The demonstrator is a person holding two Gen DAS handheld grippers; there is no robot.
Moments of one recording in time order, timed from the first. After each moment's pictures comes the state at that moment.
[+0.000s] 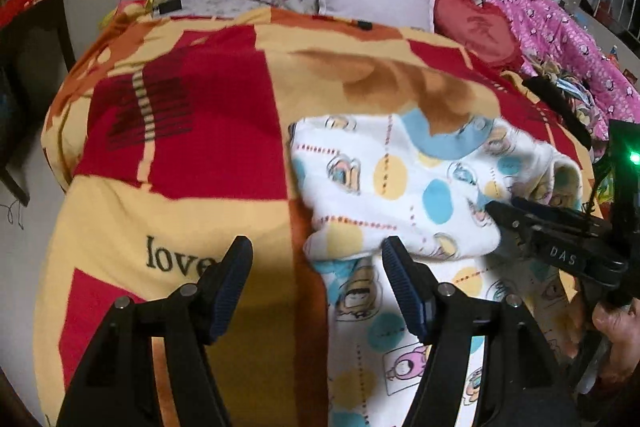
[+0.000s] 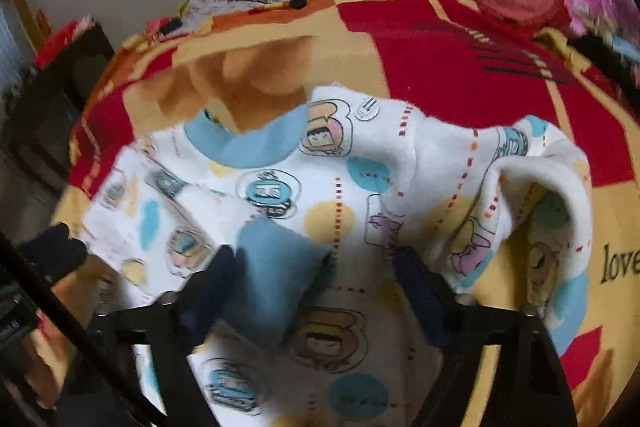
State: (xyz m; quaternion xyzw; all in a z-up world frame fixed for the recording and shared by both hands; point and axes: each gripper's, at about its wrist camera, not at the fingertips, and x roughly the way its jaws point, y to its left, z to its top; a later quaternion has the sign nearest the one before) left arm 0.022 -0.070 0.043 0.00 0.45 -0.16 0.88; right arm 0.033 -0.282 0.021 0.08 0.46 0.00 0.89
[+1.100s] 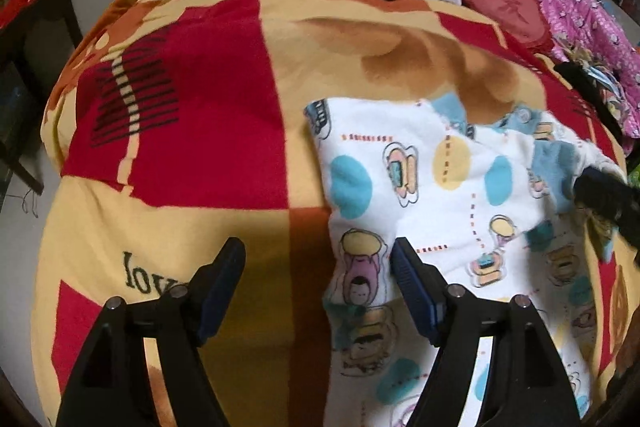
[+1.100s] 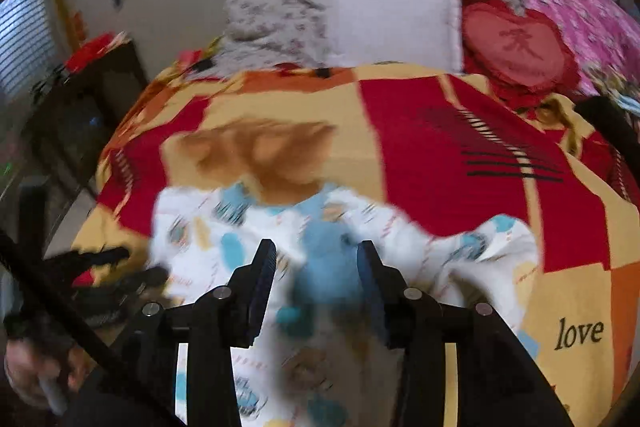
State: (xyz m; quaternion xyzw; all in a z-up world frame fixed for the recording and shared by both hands) left arm 0.056 -0.093 0.019 0.03 0.49 -0.12 0.86; right arm 0.025 -0.288 0.065 0.06 0.40 0.06 0.91
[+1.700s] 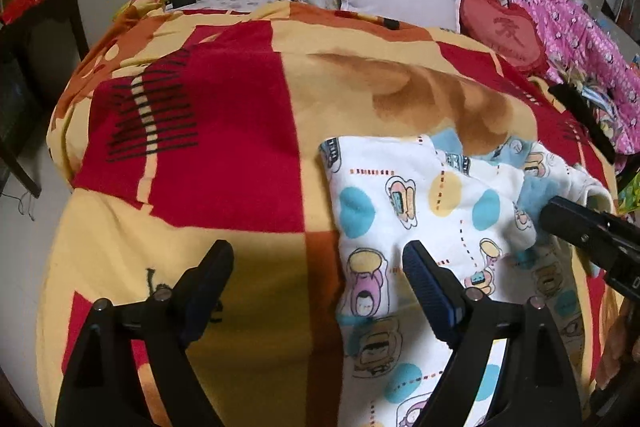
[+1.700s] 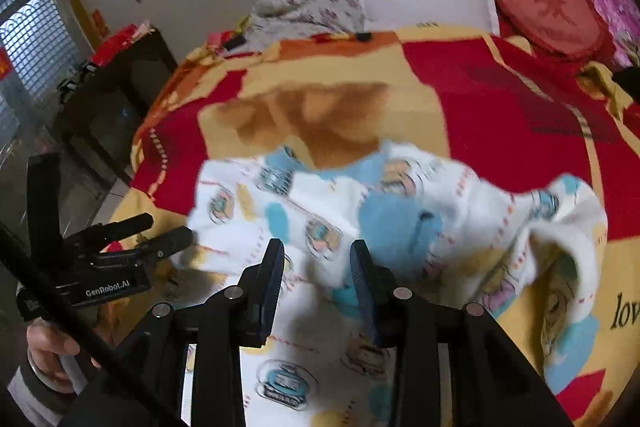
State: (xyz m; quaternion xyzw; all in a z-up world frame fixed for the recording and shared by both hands) left arm 0.057 -0.083 0.039 0.01 0.46 -0.12 0.88; right arm 0.038 -0.275 0.054 0.11 0.42 0.10 0.90
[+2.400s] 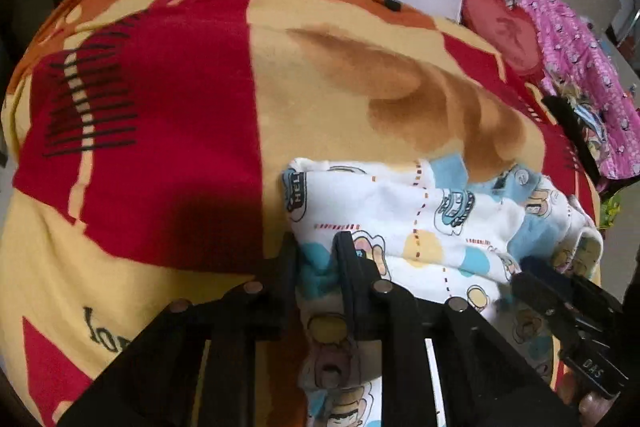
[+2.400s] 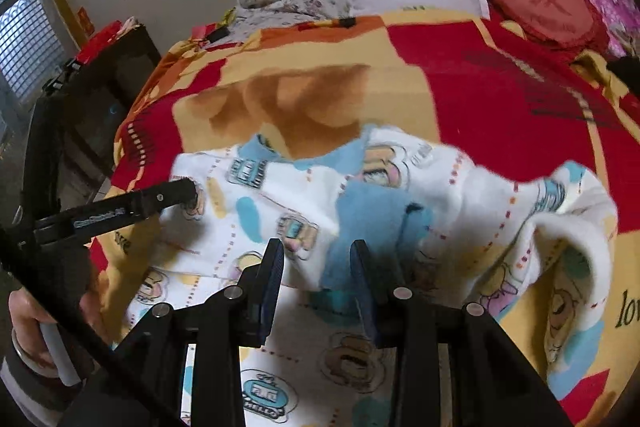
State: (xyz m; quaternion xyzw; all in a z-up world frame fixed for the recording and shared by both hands) left arm 0.104 -0.094 0.022 -0.05 0.51 -0.16 0.85; right arm 0.045 -0.287 0.028 0.12 0.45 0.09 0.88
